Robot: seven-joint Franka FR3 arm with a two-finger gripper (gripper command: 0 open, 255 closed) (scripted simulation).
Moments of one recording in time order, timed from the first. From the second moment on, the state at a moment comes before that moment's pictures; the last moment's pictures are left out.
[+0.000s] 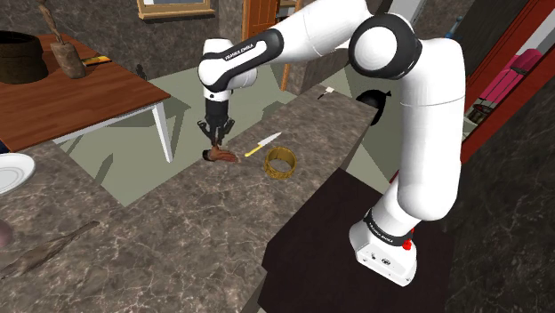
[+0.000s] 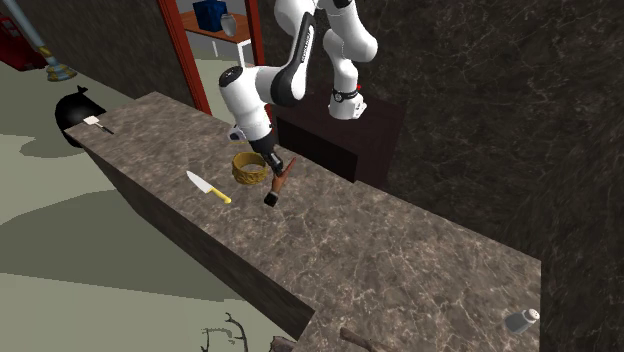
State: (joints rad) arm 0.02 0.54 0.16 -1.71 0.14 2.10 0.34
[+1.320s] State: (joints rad) arm -0.28 0.39 0.03 -1.87 0.14 2.06 -0.07
